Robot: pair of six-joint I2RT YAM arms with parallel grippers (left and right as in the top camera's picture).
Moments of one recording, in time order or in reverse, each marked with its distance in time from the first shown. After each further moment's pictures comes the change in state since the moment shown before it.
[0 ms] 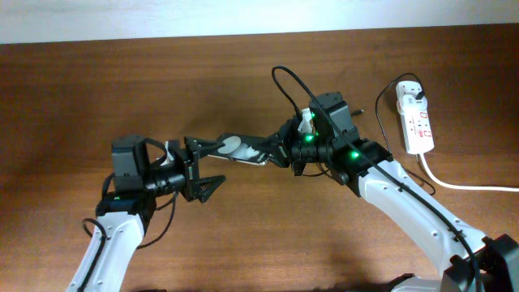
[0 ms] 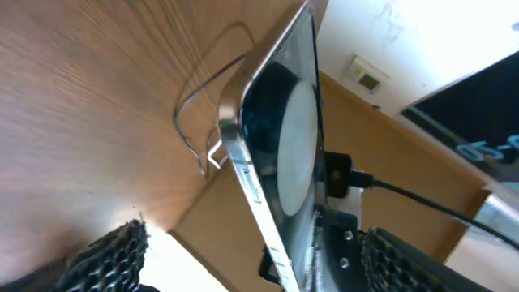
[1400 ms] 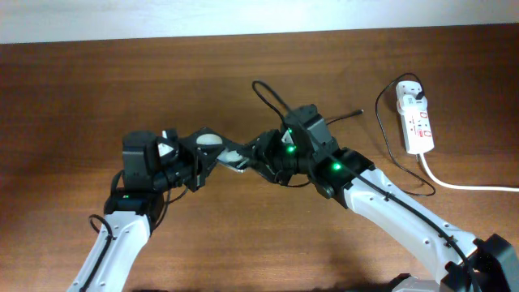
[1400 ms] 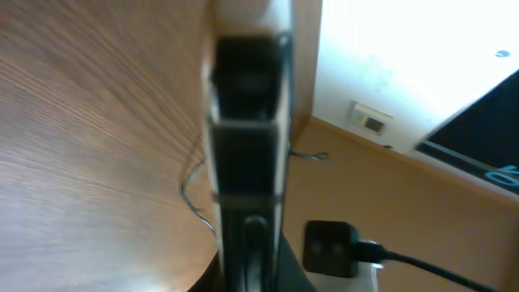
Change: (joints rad) left arm -0.074 0.000 0.009 0.074 -0.272 0.092; right arm 0.134 0.000 -0.002 -0.003 0.214 -0.042
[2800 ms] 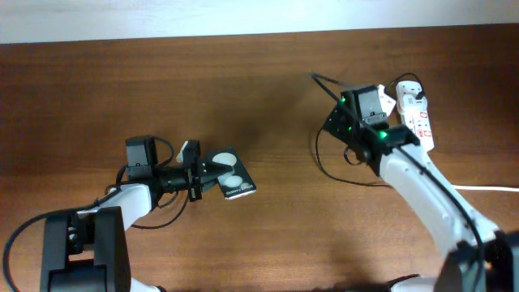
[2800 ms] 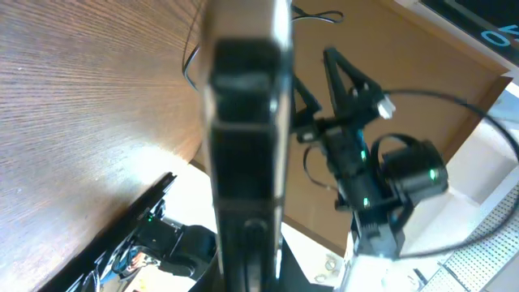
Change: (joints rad) left arm 0.118 0.424 -0.010 0.140 0.665 0.258; right arm -0.349 0.065 0.081 -0.311 0.701 -0.549
